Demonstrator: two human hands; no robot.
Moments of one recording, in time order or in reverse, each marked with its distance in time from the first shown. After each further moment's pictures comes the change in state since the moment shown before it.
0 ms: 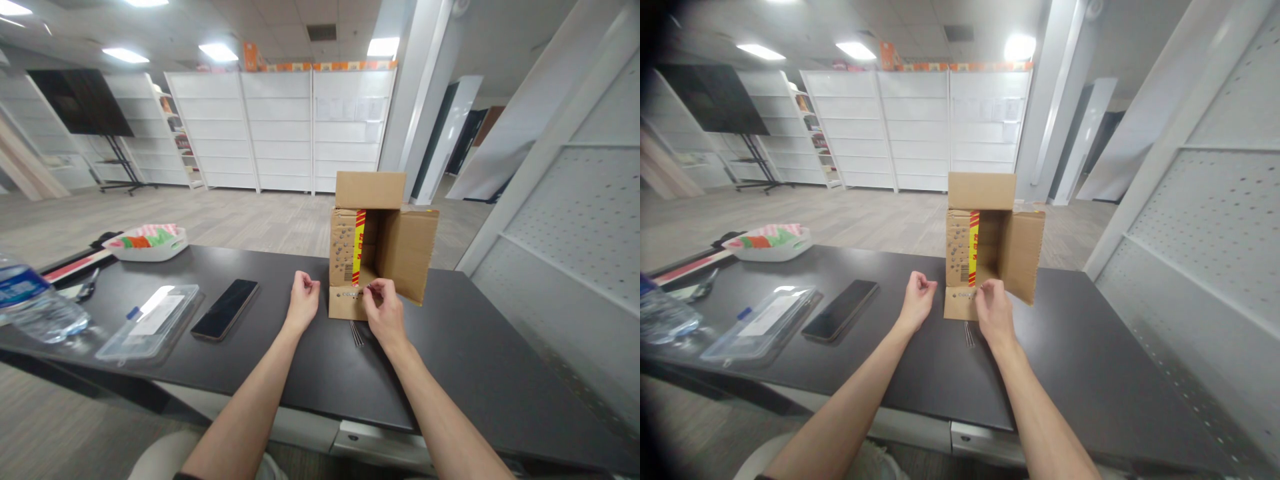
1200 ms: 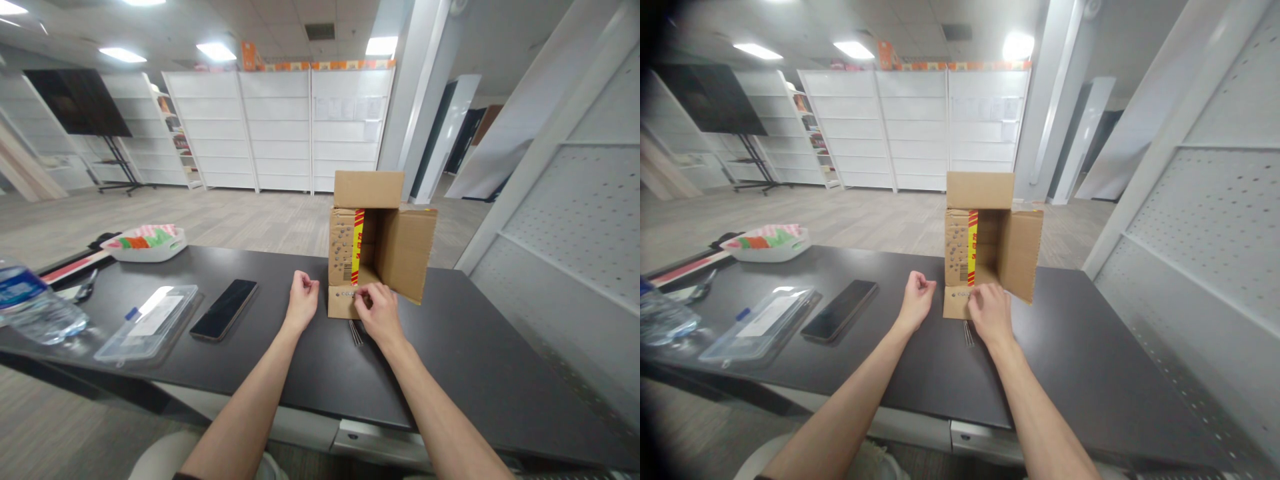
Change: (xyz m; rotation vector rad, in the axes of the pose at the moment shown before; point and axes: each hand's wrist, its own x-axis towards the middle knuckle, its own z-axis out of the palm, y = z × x) left_hand -0.001 0.002 0.001 -0.016 0.004 -0.006; right_hand -0.001 -0.003 -0.002 -0.376 -0.160 -0.133
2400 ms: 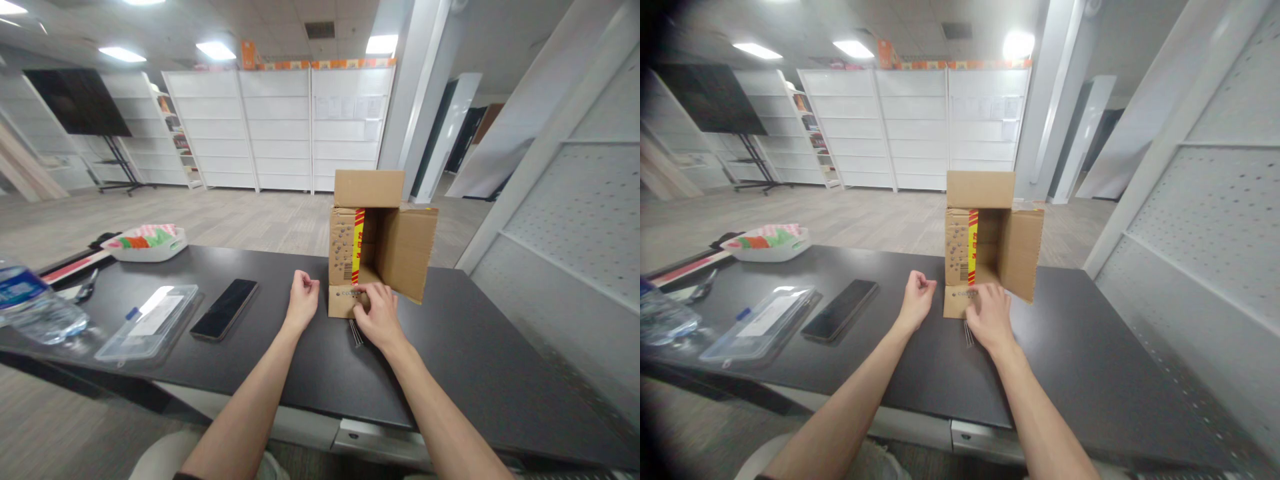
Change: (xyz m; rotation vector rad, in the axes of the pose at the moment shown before) left_hand 0.001 0.000 0.001 -0.023 -0.003 -0.003; right_hand -0.004 -0.010 -0.007 0.017 -0.087 0.043
